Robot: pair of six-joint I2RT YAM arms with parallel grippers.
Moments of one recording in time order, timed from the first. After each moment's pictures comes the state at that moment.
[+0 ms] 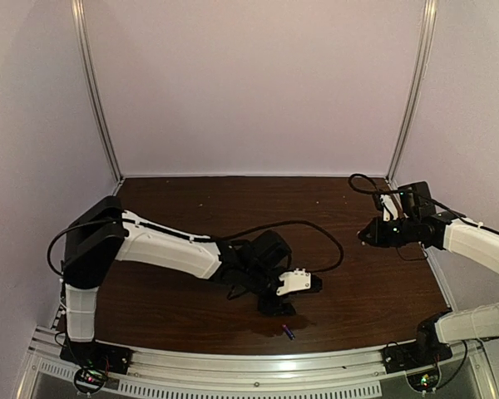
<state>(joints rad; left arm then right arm) -1.18 2.10 1.38 -0.20 0.25 0.46 0.23 1.13 0.71 -0.37 -0.30 0.32</state>
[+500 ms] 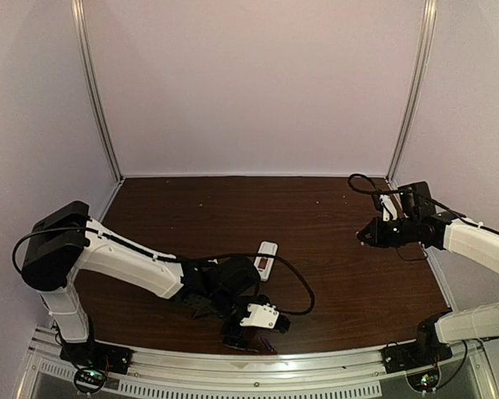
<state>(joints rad) -1.22 1.83 0.99 -0.12 0.37 0.65 0.23 1.13 0.71 -0.37 -0.33 0.32</state>
